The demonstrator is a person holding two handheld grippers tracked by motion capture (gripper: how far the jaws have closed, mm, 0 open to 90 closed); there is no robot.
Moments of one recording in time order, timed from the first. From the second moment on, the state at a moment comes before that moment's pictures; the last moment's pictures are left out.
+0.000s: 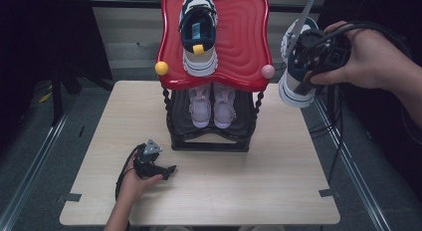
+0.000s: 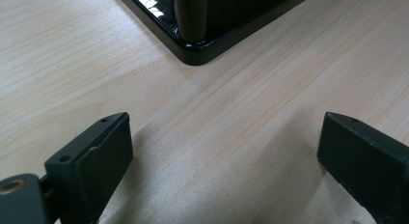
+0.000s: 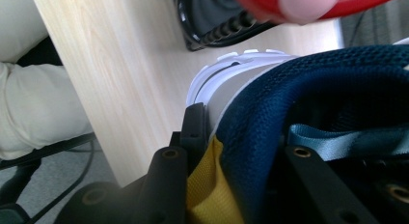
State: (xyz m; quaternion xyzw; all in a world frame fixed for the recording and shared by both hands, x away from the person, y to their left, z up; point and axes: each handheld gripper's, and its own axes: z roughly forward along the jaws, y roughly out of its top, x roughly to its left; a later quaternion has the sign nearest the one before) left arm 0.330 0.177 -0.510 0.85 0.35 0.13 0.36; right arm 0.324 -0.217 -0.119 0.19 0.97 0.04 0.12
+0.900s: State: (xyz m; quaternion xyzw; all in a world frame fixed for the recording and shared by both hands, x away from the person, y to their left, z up) left arm 0.330 0.177 -0.511 0.85 0.35 0.14 0.36; right arm 0.357 -0.136 -0.083 0.14 0.97 0.04 0.19
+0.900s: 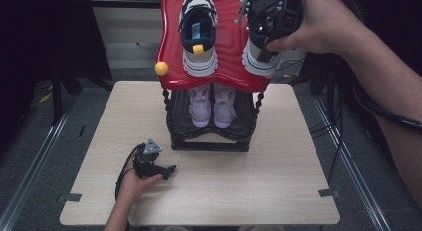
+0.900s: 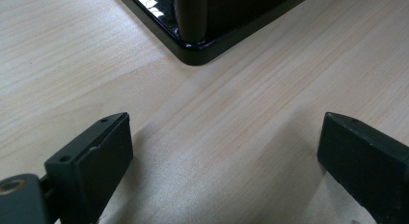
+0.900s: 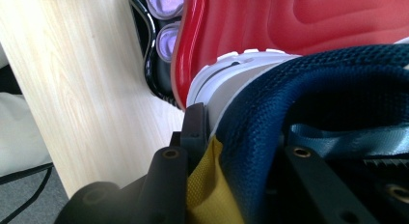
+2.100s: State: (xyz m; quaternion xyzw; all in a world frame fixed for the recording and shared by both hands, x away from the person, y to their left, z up) left arm 0.330 0.177 -0.510 0.86 0.35 0.13 0.36; right arm 0.396 -0.099 -0.113 0.10 0.98 0.03 0.19
